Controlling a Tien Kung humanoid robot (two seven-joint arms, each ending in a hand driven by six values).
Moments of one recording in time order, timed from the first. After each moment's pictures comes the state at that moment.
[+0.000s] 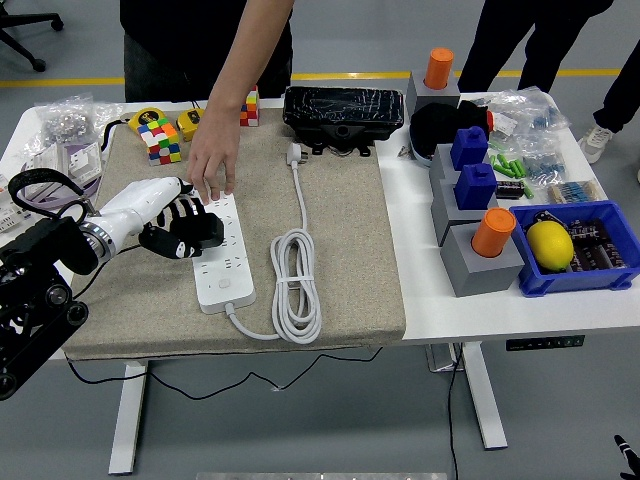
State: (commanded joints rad) left arm -0.44 0.46 -0.93 -1.28 1.89 -0.02 0.11; right arm 0.14 -0.16 1.46 0.18 -1.26 -0.06 -0.04
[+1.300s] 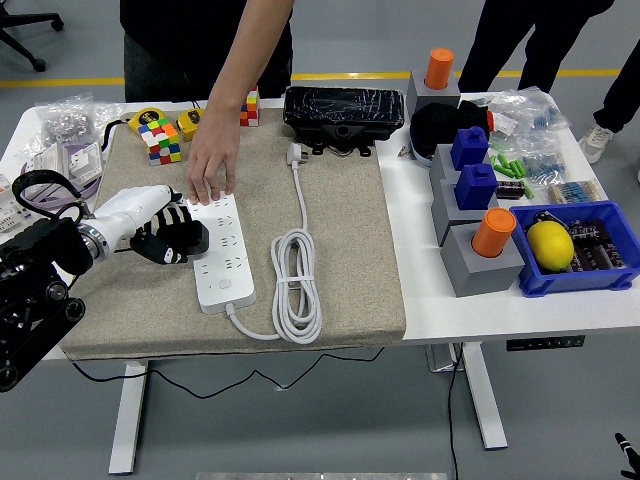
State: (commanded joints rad) left arm -0.47 0.46 -0.91 -1.19 1.91 -0.05 0.11; right arm 0.14 -0.16 1.47 0.18 -1.26 -0.06 -0.04
